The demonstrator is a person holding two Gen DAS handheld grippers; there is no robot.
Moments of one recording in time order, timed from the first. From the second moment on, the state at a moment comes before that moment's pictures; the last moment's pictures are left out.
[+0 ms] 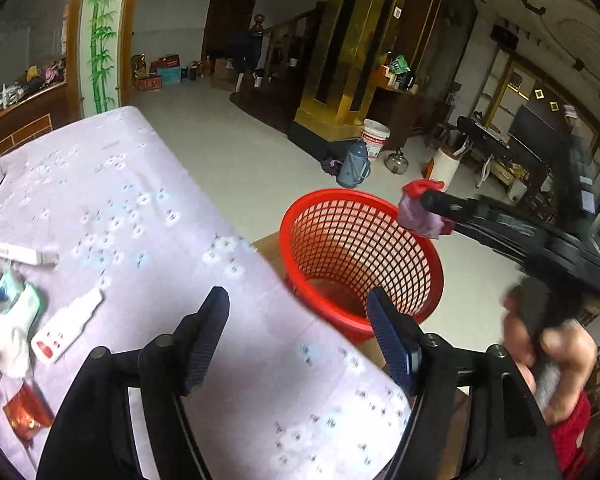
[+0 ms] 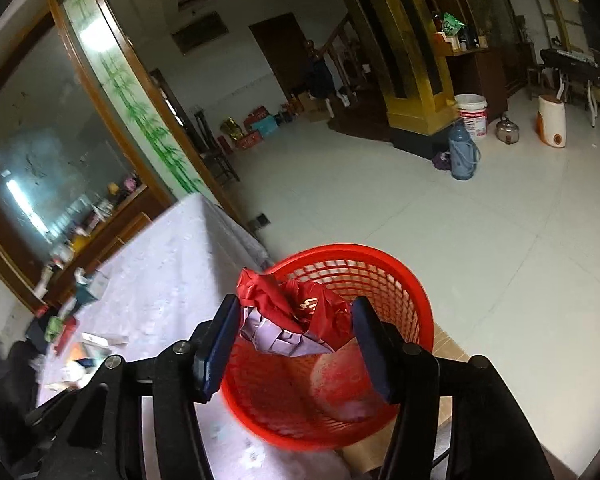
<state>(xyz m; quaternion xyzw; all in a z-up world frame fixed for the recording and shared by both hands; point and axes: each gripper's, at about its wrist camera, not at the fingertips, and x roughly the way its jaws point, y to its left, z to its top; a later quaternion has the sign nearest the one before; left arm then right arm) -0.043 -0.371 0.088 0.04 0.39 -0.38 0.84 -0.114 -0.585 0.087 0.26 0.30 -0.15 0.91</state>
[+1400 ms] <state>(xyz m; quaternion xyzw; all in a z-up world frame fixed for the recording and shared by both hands) -0.049 0.074 0.030 -0.28 0.43 -0.06 0.86 -0.081 -0.313 0.066 0.15 0.40 0.14 0.89</state>
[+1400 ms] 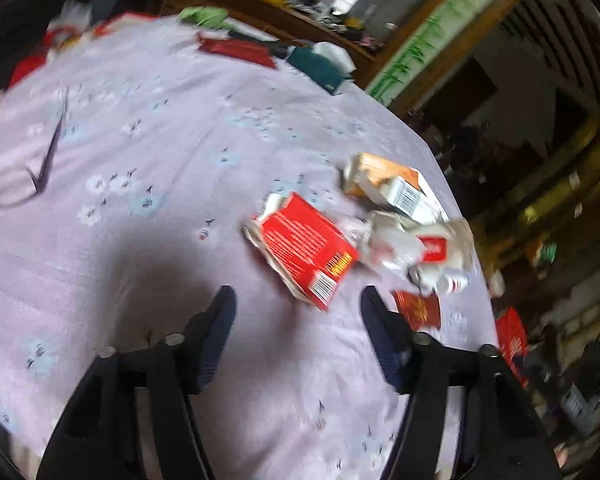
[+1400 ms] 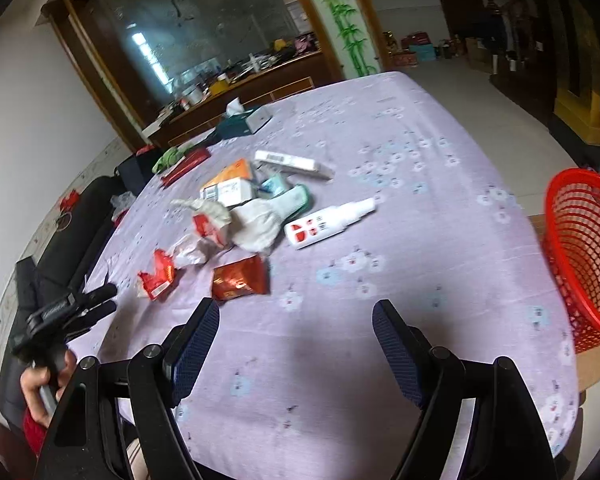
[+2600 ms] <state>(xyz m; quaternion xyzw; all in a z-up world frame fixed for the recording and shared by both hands) -0.040 0.070 0.014 -0.18 0.45 -0.09 0.87 -0.007 -0.212 0.010 0.13 0.50 0.23 0.82</state>
